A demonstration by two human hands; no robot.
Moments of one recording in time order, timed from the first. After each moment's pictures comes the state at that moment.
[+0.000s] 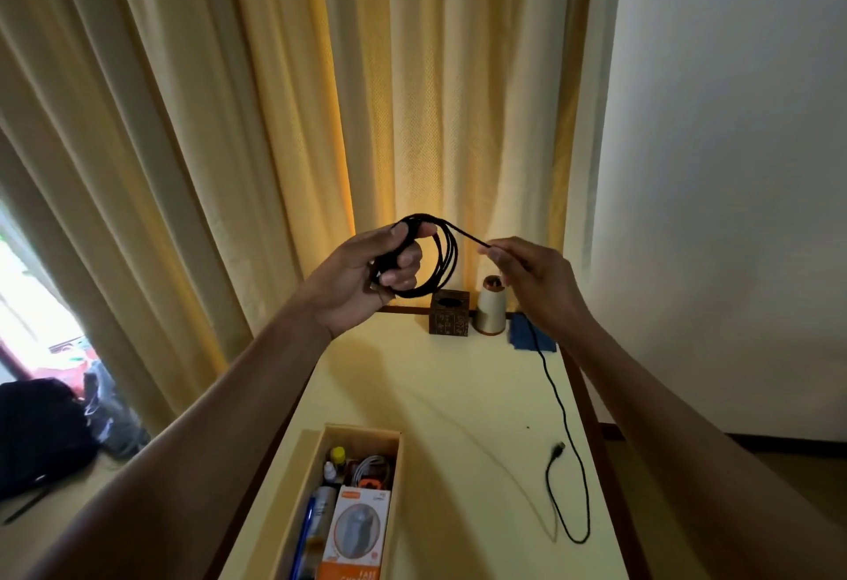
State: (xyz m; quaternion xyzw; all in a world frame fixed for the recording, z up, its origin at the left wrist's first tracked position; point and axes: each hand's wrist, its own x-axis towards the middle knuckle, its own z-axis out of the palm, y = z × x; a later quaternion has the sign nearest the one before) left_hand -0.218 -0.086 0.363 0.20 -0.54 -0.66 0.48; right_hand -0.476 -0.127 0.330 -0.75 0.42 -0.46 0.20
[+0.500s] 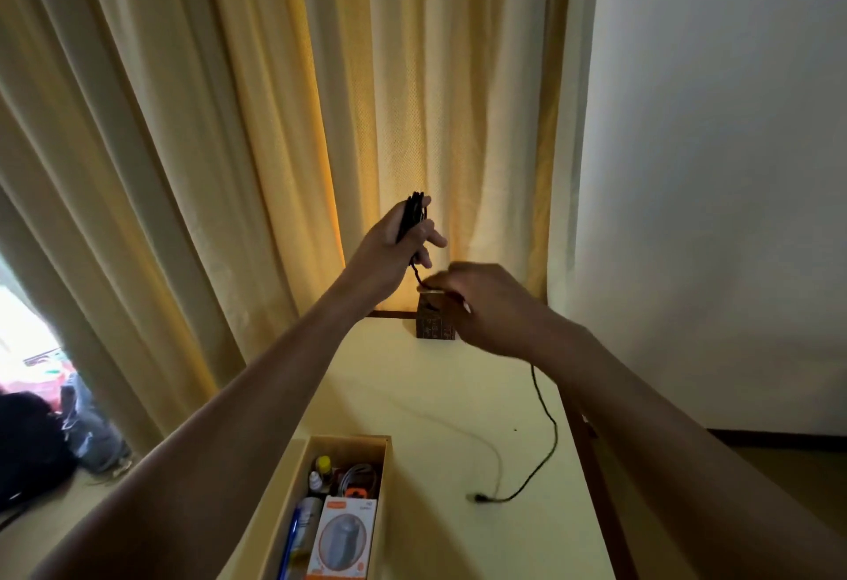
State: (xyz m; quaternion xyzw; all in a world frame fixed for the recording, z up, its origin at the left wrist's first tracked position) left_hand -0.263 -0.119 0.365 0.43 -0.68 -0.33 0.49; right_hand -0.451 -0.102 0.349 -0.91 0.34 -0.25 0.03
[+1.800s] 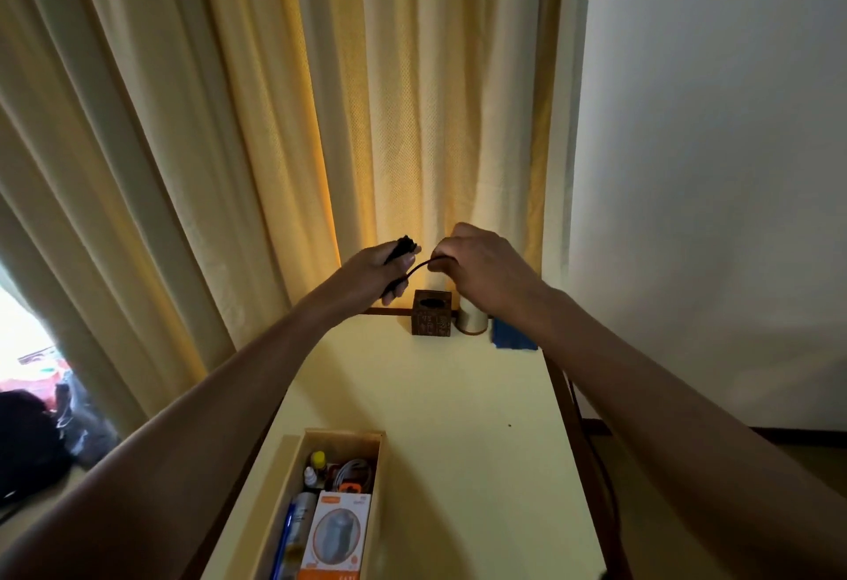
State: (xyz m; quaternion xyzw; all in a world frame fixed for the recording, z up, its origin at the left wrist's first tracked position) left_hand -0.240 -0.117 0.344 0.52 -0.71 -0.35 0.33; right_hand -0.451 -0.136 0.360 -0.88 0.42 -0.24 0.00
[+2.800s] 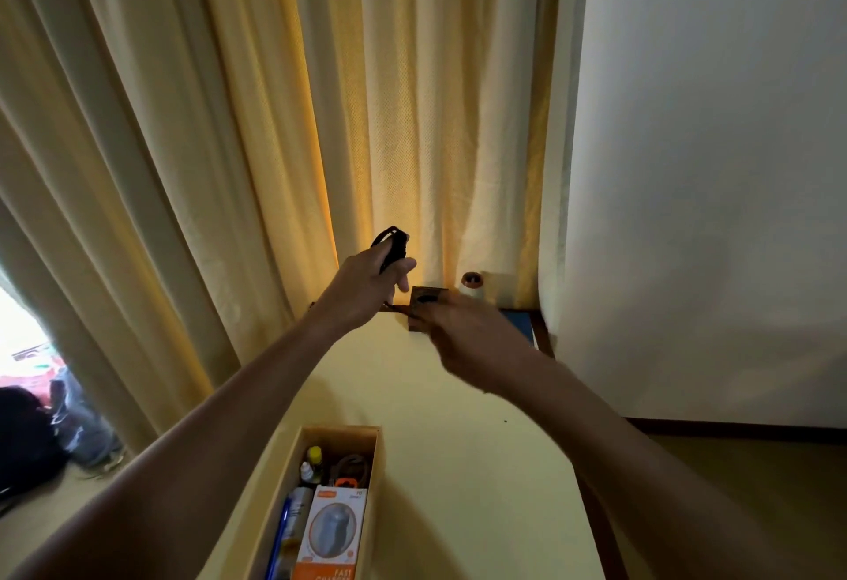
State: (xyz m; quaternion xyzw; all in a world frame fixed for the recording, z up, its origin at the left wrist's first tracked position) left_hand -0.253 -0.101 0.334 0.56 -0.71 -0.22 0.38; right_hand -0.448 -0.075 0.308 -0.90 0.37 -0.23 0.02
